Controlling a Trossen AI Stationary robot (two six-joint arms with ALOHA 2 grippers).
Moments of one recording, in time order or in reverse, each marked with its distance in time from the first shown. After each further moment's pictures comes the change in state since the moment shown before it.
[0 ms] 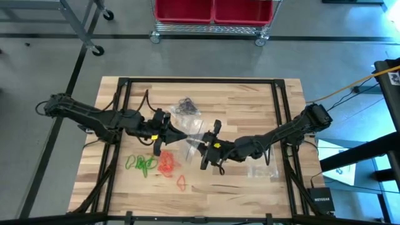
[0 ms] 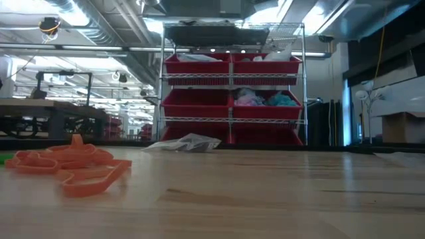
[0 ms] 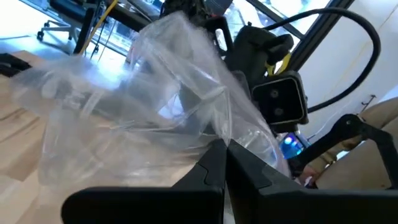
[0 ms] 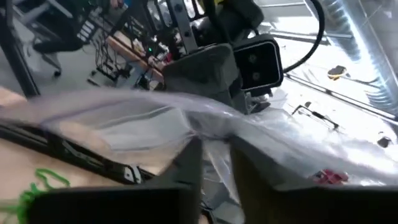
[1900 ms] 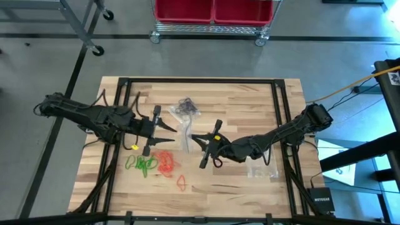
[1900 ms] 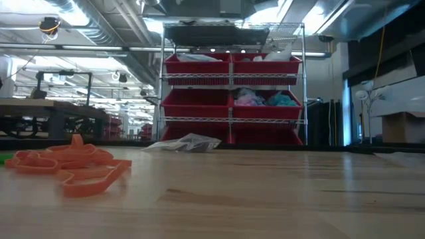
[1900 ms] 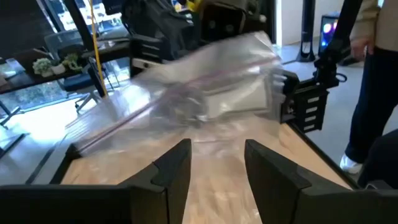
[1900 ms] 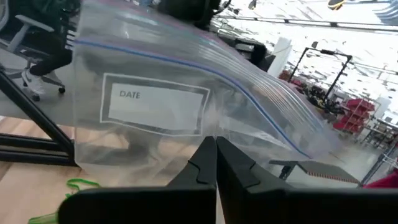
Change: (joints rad) left arm -0.002 -0.142 0.000 -0.285 0.044 0.751; right arm -0.004 -0.005 0.014 -0.130 0.118 0.376
